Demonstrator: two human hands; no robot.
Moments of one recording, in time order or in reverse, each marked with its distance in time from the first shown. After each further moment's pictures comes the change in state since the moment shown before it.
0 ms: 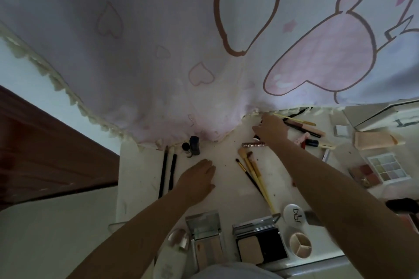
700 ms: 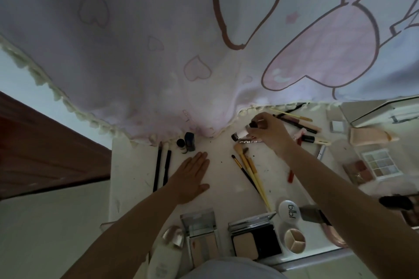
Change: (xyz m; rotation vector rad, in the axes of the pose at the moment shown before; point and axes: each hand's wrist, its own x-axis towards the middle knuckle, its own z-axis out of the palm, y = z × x) left_hand 0.006 -0.019 0.025 0.080 -0.067 0.059; right_hand -0.047 -0.001 -0.026 0.984 -0.219 -0.024
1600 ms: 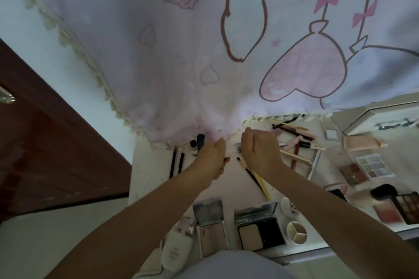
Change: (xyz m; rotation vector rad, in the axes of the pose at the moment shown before) left_hand -0.075 0.092 -0.150 -1.511 0.341 -0.575; right_hand -0.112 -0.042 0.044 -0.818 0.367 -1.034
